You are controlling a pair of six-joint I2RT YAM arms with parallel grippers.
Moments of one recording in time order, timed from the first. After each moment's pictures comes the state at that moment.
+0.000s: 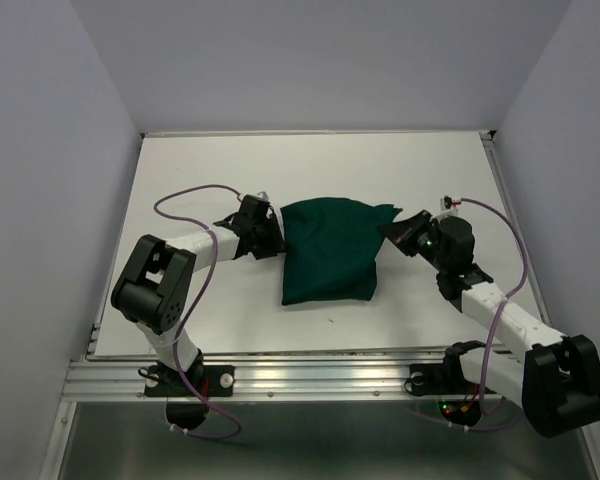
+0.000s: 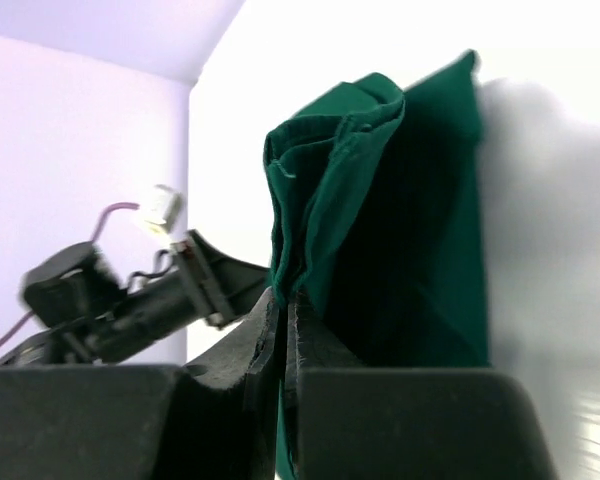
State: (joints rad) left arm -0.46 1.69 0.89 -0.12 0.09 -0.68; right arm 0.25 1.07 0.45 0.35 -0.23 1.03
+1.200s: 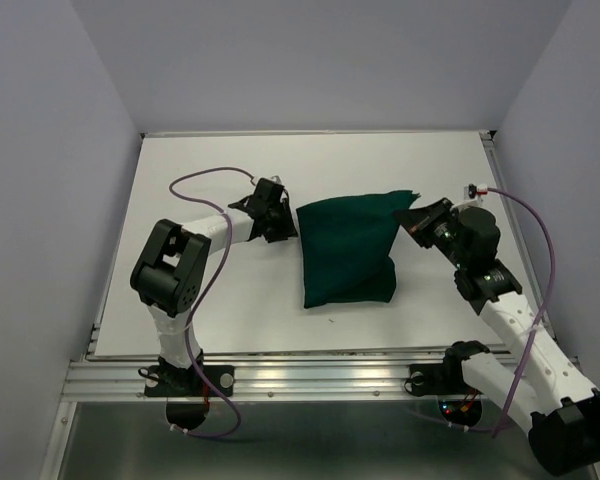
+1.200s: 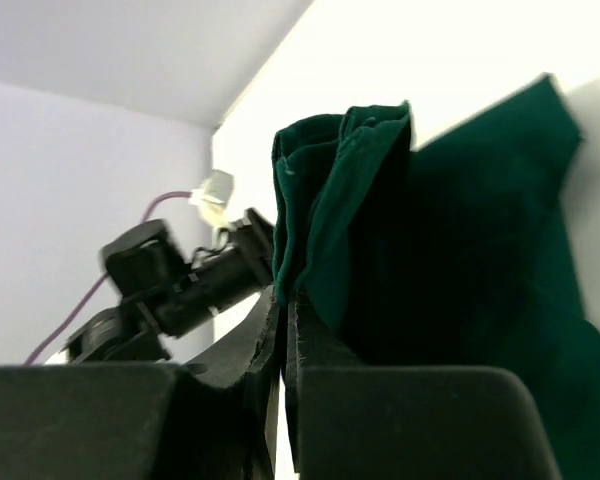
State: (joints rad) left arm -0.49 1.83 1.11 -0.19 0.06 -0.67; right arm 0.26 0.84 0.66 0.00 -0.13 1.04
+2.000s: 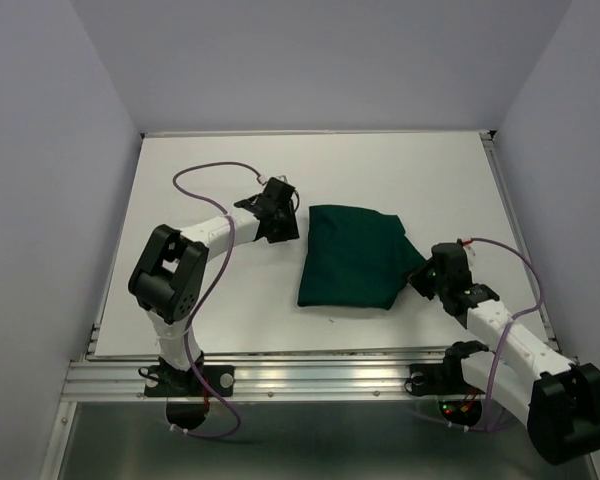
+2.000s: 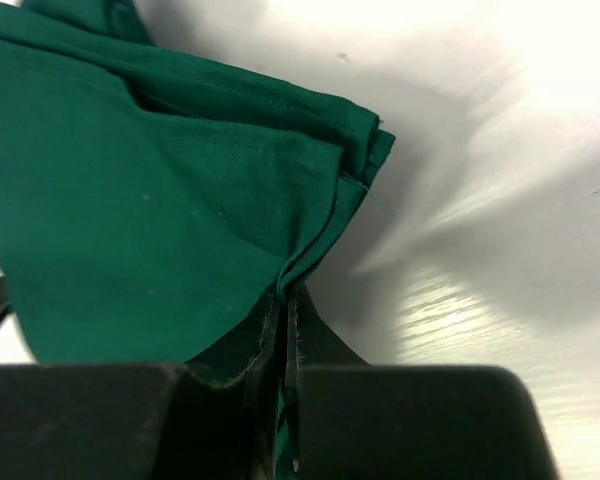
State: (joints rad) left arm -0.56 1.81 1.16 -0.31 -0.04 -0.65; right arm 0.26 0.88 0.37 -0.24 0.12 1.03
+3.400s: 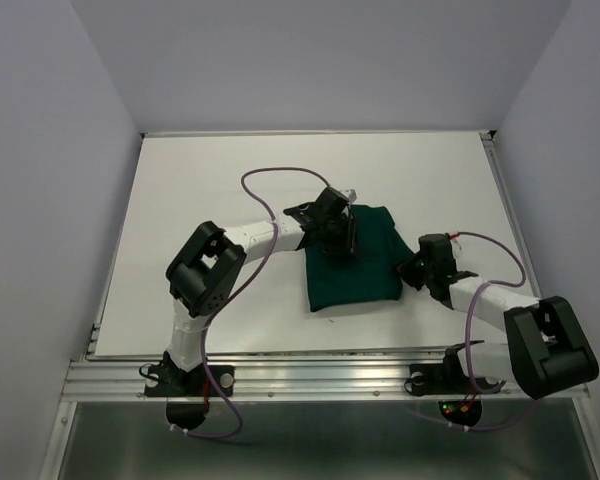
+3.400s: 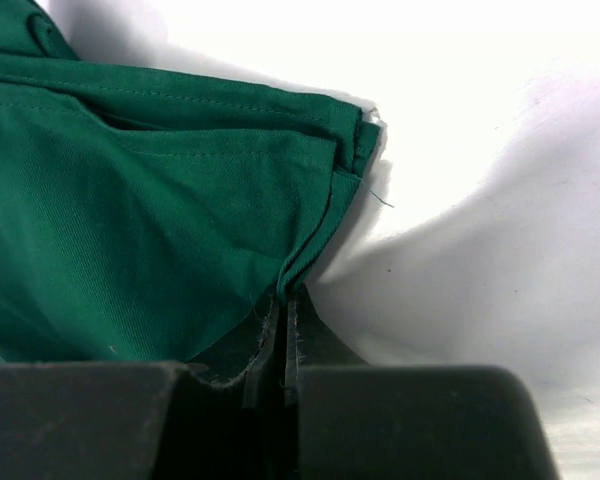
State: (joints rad) left arm -0.81 1.96 1.37 -0.25 0.22 -0.66; right arm 0.26 1.27 0.39 0.08 0.10 1.08
